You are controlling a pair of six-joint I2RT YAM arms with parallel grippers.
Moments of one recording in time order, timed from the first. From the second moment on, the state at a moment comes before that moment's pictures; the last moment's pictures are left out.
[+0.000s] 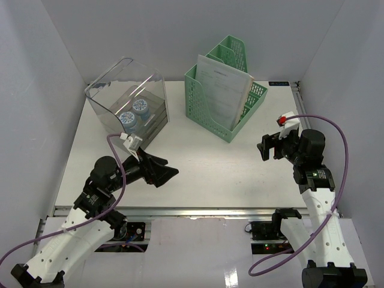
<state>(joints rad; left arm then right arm) -0.59 0.50 0.58 -0.15 0.44 -0.58 0.03 0.71 0.77 -0.46 -0.37 -0.22</state>
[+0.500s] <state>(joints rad) -0.59 0.43 0.58 -0.17 0.42 -0.56 0.03 0.68 0.75 -0.46 -0.29 -0.22</state>
